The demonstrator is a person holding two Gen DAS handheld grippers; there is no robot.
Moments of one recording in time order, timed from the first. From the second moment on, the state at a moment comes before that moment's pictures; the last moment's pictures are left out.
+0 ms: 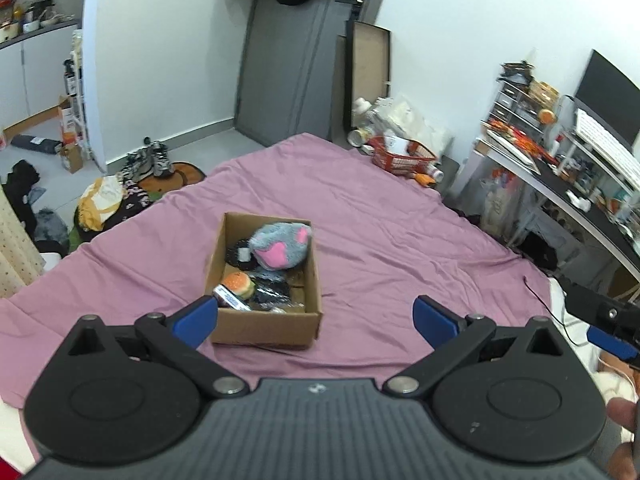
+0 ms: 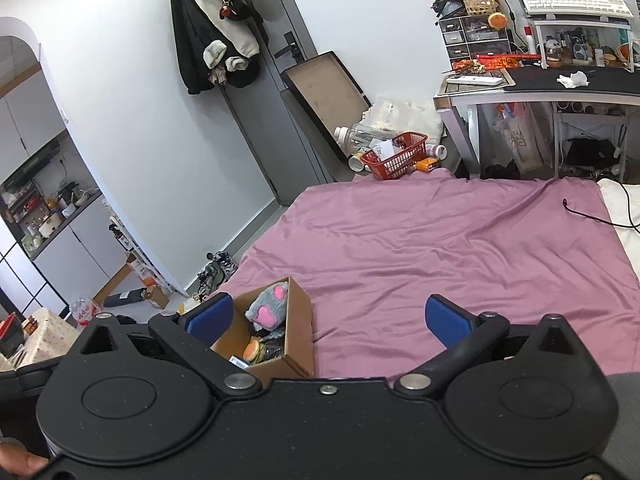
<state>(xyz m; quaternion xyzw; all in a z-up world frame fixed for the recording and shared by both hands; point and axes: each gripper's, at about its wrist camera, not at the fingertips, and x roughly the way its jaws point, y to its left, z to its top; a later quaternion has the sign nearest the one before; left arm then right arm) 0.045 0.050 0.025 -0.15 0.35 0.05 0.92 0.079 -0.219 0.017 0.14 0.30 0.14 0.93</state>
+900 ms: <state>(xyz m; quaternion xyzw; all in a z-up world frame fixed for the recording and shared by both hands) -0.001 0.005 0.024 -0.04 0.37 0.08 0.93 0.036 -0.225 0.003 0.06 0.34 0.15 0.93</state>
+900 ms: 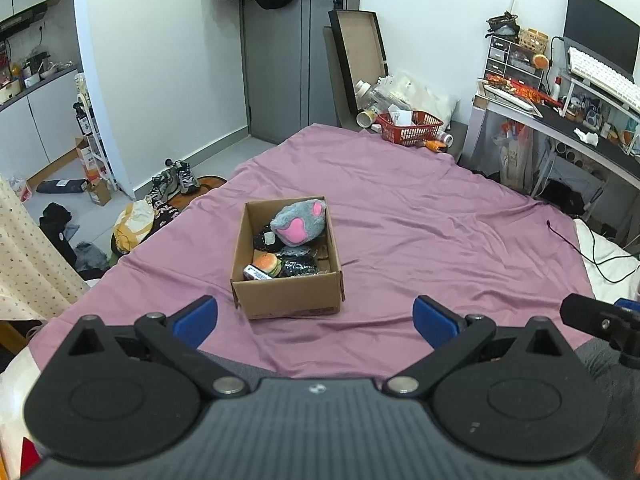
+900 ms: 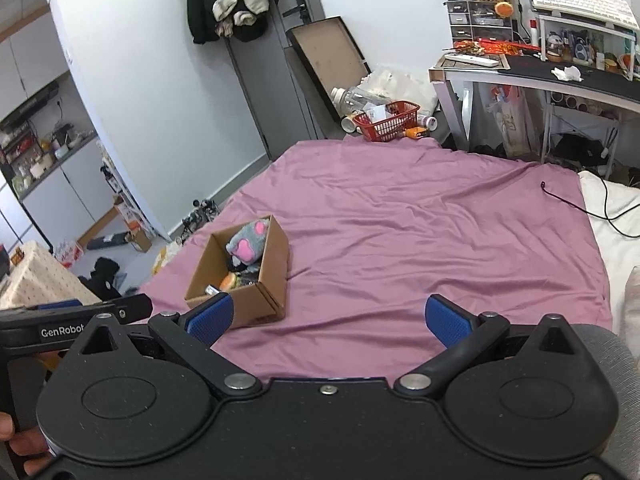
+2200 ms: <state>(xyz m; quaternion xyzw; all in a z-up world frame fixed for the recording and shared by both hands) -0.001 0.006 0.026 -0.03 0.37 0.08 0.92 0.034 -0.214 0.006 0.04 0.34 0.15 0.93</state>
